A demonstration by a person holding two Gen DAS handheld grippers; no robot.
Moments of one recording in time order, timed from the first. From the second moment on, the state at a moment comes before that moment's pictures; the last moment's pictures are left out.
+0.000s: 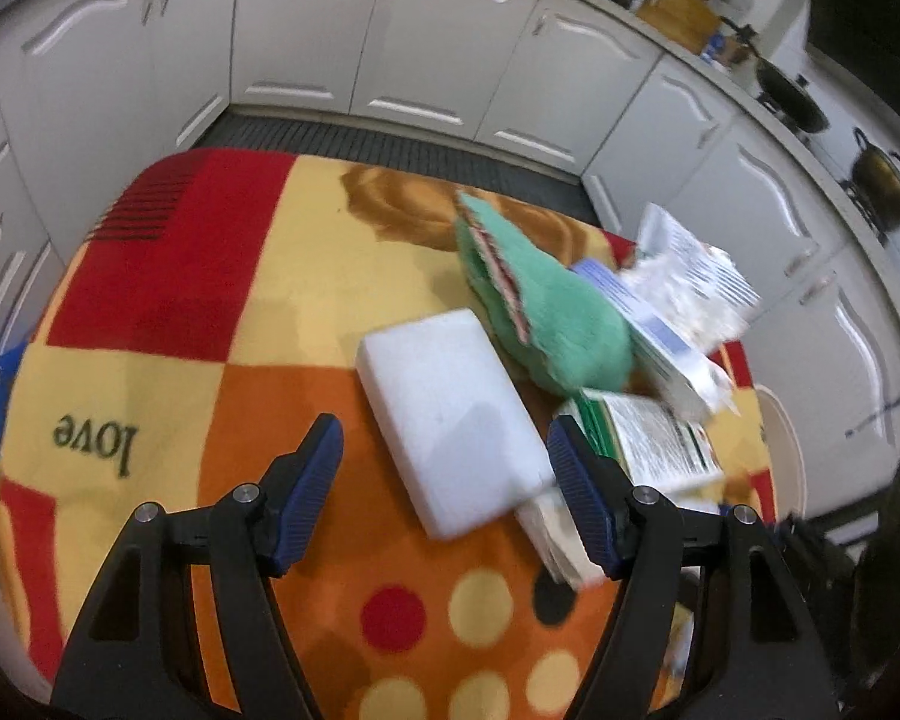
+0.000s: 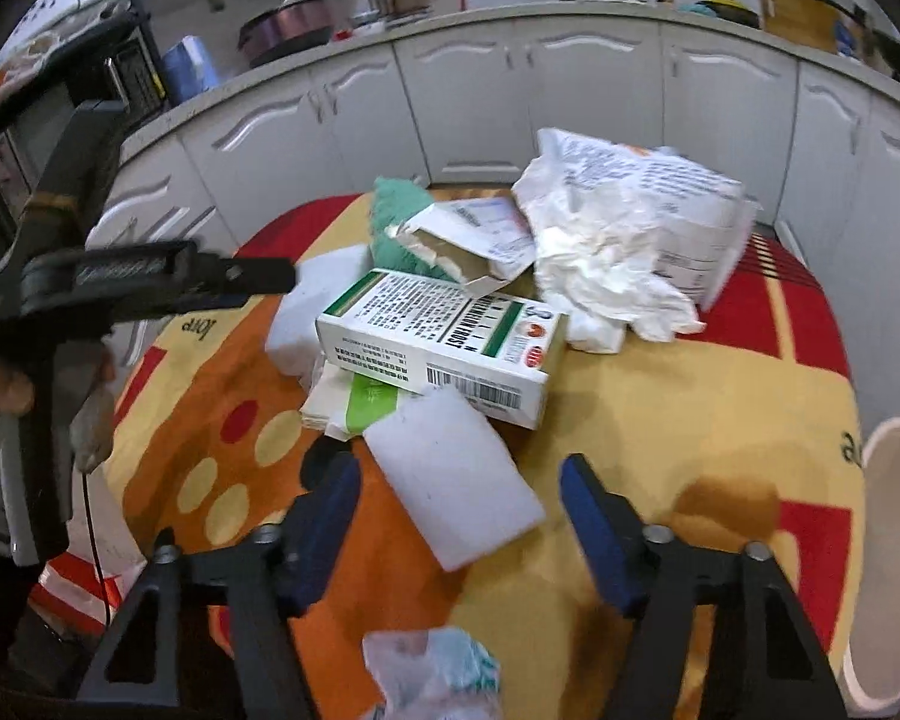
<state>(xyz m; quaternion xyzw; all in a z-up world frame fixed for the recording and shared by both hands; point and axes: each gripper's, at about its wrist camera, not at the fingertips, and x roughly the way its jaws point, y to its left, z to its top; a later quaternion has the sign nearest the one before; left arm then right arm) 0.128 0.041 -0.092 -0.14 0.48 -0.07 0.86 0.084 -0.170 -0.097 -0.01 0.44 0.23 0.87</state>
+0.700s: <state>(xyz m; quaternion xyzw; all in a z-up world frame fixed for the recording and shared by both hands) 0.128 0.050 -0.086 -0.12 0.47 -0.06 0.87 0.071 -0.176 -0.074 0.03 0.40 0.25 0.88</state>
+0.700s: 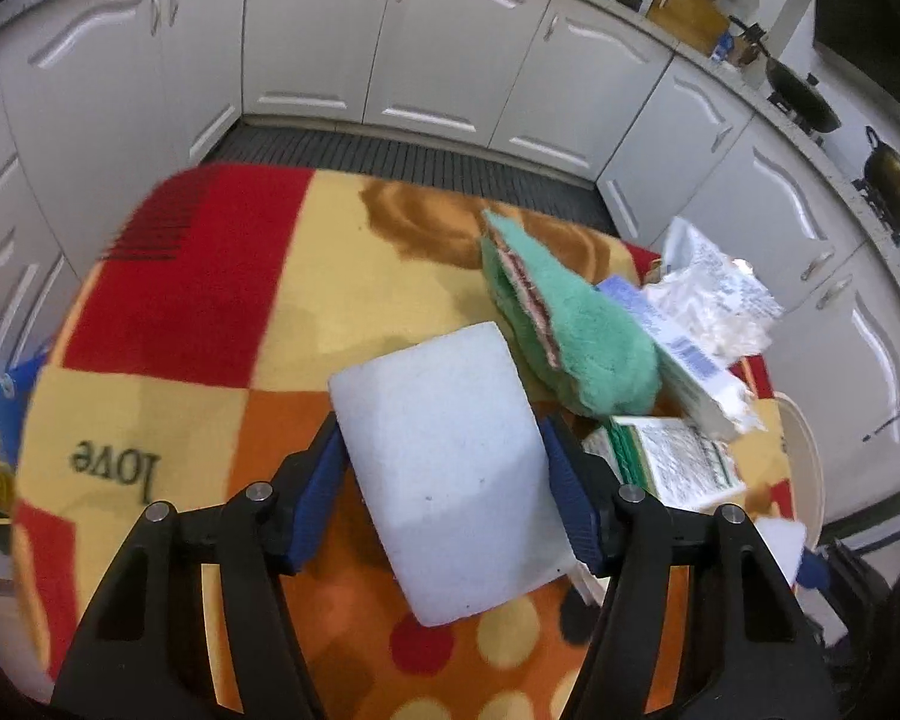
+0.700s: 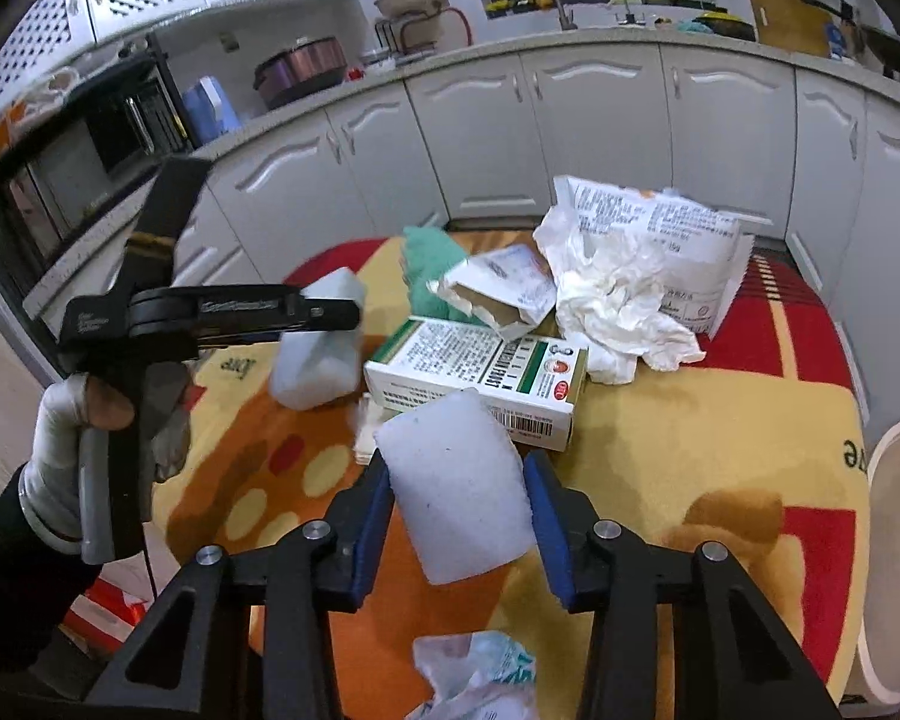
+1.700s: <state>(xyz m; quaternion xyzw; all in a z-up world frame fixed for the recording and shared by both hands) 0.061 -0.078 -0.009 -0.02 0.41 -0.18 0.89 0.018 -0.274 -0.026 0.10 0.34 0.14 0.92</state>
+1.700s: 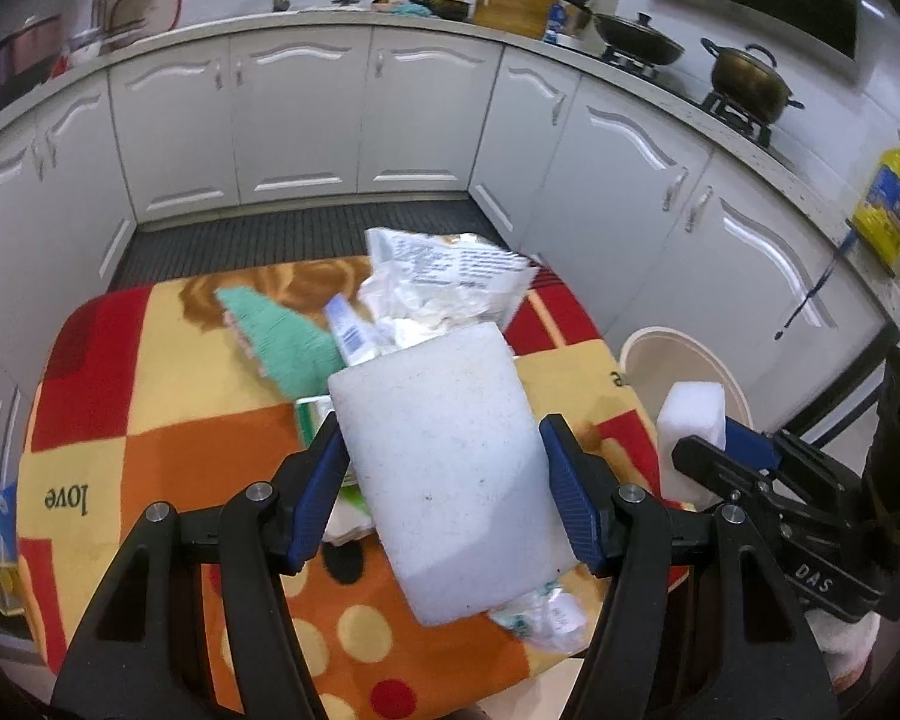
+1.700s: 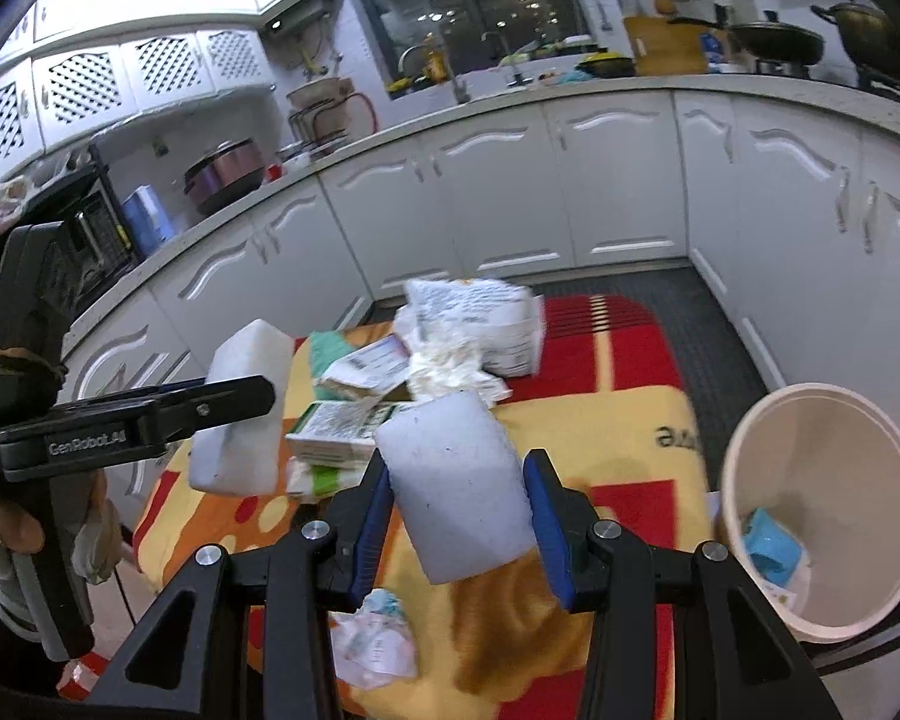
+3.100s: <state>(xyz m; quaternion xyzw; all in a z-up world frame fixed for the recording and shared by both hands) 0.102 -0.340 -0.026 0.06 0.45 -0.32 0.83 -0.027 -0.484 -0.062 0.17 0.35 -0.08 0.92</state>
